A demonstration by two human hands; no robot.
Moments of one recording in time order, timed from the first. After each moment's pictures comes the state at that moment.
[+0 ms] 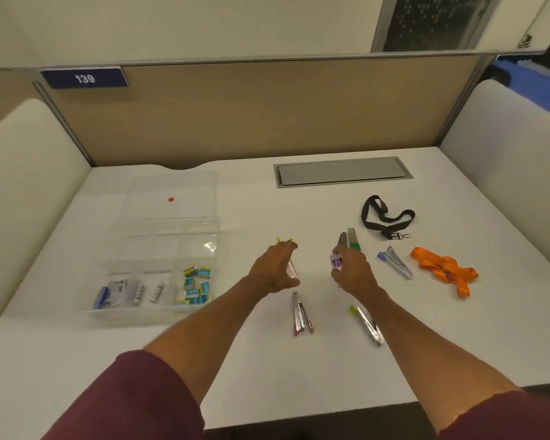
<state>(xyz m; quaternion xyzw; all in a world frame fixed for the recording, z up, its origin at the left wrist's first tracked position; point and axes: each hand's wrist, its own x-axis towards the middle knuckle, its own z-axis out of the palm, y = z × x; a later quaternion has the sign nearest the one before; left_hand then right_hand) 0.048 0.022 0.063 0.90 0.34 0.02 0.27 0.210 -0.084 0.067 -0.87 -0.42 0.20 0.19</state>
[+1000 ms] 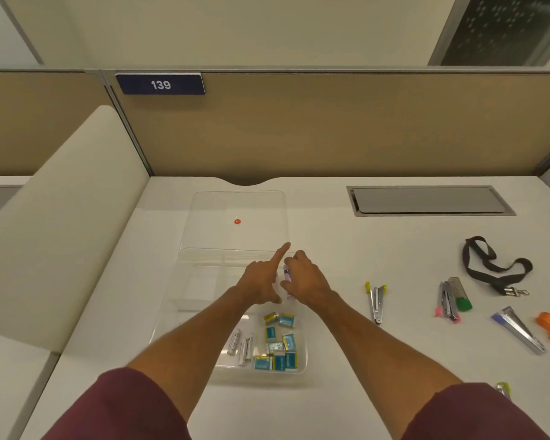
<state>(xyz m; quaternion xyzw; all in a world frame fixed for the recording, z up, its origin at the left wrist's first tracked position) -0.102 0.220 0.044 0.87 0.39 -0.03 0.31 0.017 0.165 0.046 -0.77 -0.59 0.22 0.09</state>
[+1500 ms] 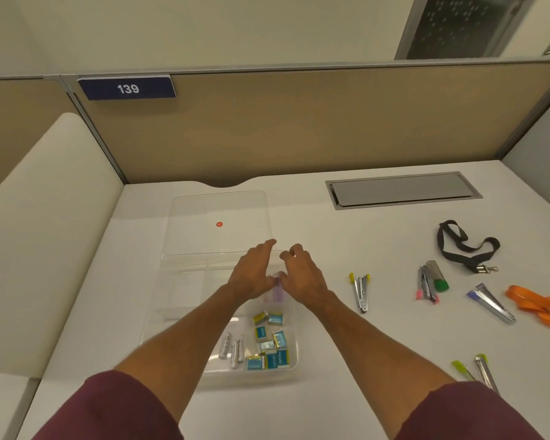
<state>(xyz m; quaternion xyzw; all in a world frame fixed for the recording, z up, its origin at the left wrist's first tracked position) -0.084 0.226 0.034 0.87 0.40 0.04 0.27 0.028 0.148 0.044 -0.80 -0.56 0.16 0.13</state>
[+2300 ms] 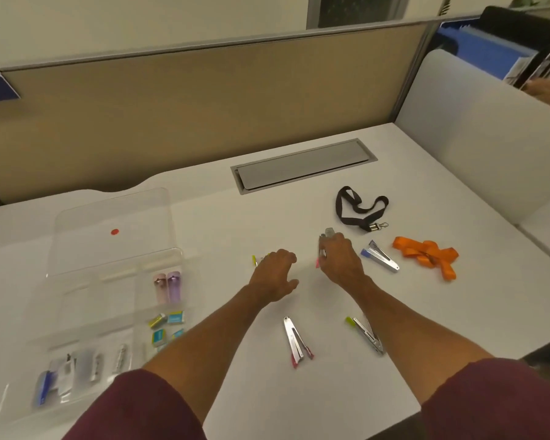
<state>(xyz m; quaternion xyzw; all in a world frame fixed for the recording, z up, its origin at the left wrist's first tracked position) 0.109 0.070 0.028 0.94 0.23 -0.05 0.24 0.252 -0.027 0.033 -0.91 -0.39 0.10 0.12</state>
